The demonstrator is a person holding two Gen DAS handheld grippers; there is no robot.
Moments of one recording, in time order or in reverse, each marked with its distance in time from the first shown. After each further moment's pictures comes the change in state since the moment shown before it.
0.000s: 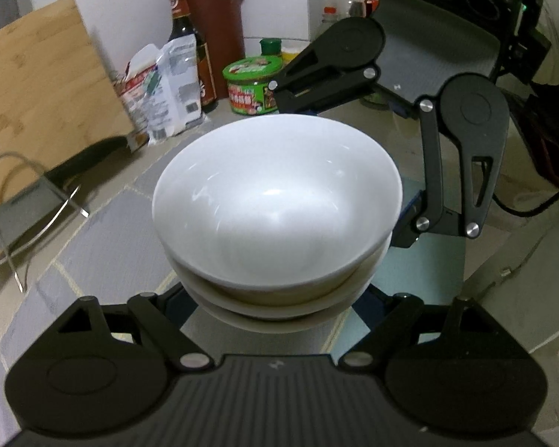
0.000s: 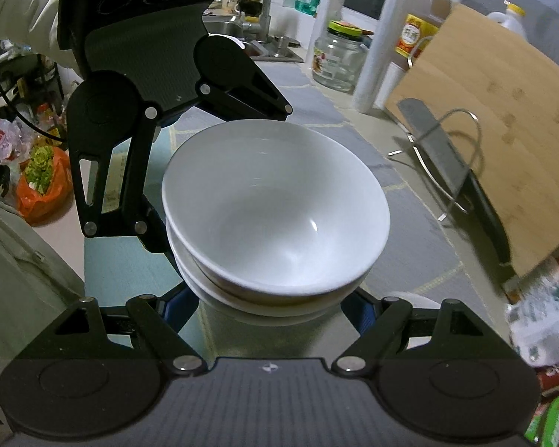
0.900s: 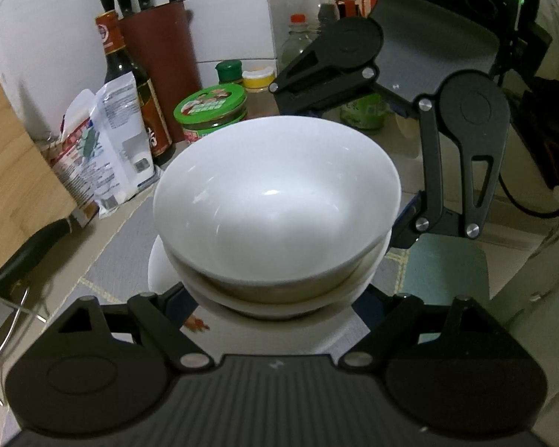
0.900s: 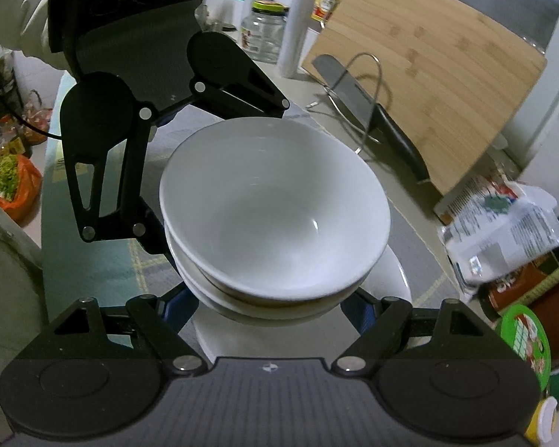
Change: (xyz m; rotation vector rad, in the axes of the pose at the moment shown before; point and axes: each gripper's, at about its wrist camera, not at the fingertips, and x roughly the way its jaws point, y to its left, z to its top) left arm 0.071 0.005 0.069 0.130 -0.030 -0.069; right arm -0.039 -0.053 -0.069 0.124 0.037 -0.109
